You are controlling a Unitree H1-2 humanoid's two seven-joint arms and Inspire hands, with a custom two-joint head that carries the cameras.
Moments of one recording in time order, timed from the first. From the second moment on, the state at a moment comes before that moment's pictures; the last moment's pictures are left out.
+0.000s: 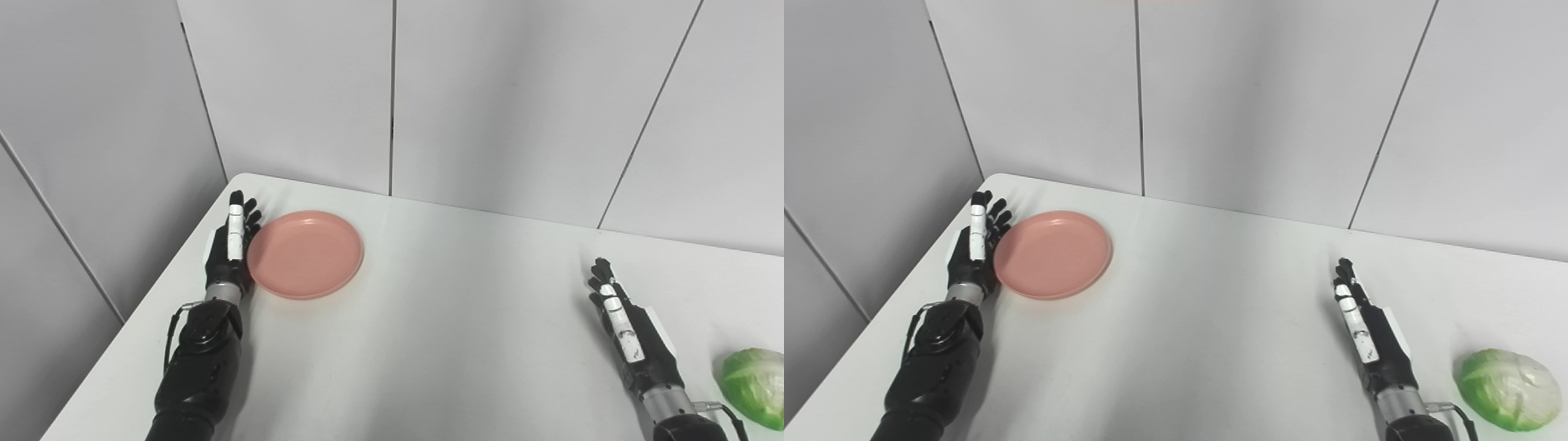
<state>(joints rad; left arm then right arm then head) -0.49 0.23 0.17 0.58 -0.24 -0.06 0.04 -0.34 -0.22 -0.01 0.33 0.06 -0.10 0.19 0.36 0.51</state>
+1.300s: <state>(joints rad) -0.37 0.10 -0.04 0.22 -0.17 0.20 -0.07 -0.34 -0.21 0.00 0.32 0.04 -0.10 0.17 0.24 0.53</state>
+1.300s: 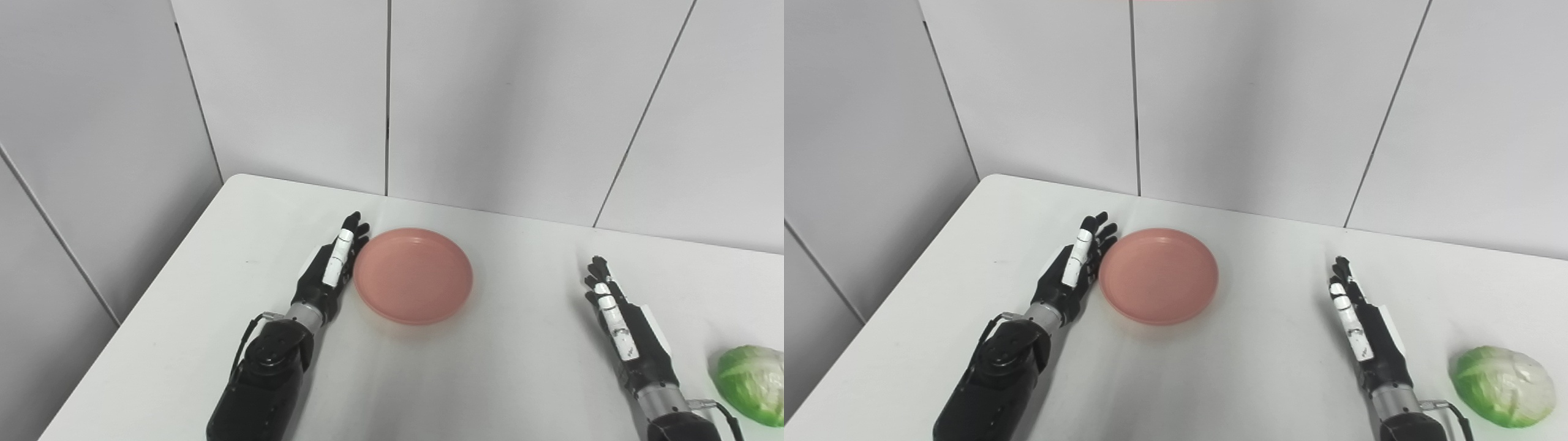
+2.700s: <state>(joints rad) -0.28 0.02 -0.12 0.18 -0.19 0.13 -0.20 -0.35 -0.18 0.03 0.32 -0.01 -0.09 0.10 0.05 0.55</state>
